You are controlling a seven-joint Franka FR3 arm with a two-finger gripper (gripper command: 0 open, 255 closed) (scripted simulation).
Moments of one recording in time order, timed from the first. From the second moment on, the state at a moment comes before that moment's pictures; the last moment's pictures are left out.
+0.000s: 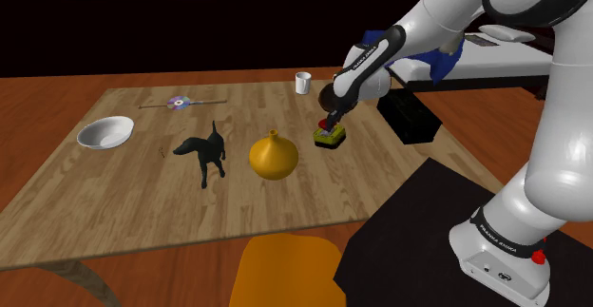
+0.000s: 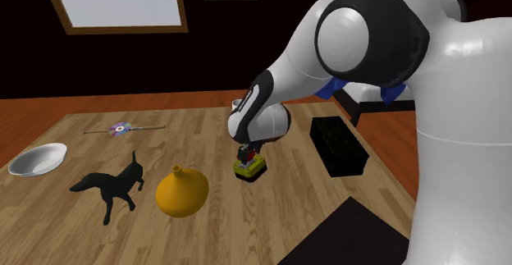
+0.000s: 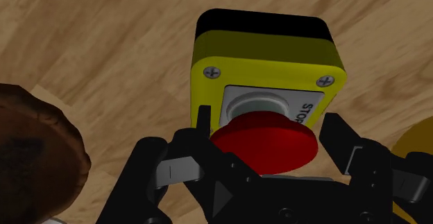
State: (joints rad) arm -0.08 0.43 -0.02 -2.20 0.22 2.79 -0.53
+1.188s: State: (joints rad) arm -0.06 0.23 -0.06 -2.20 0.16 2.59 -0.47
